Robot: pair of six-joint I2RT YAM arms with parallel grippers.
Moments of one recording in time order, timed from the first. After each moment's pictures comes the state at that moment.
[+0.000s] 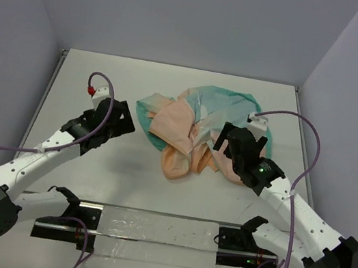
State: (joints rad) left arm -0.56 1.11 0.86 -0.53 -0.47 -0.77; right arm 0.63 0.96 0.79 -0.47 0.58 0.60
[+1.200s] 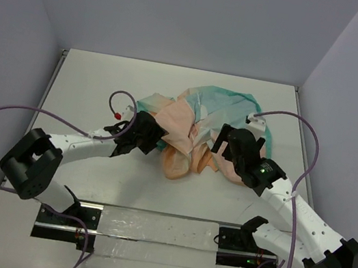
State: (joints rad) left arm -0.73 1.46 0.78 -0.09 -0.23 -1.49; right arm 0.63 0.96 0.80 -0.51 0.49 0.62
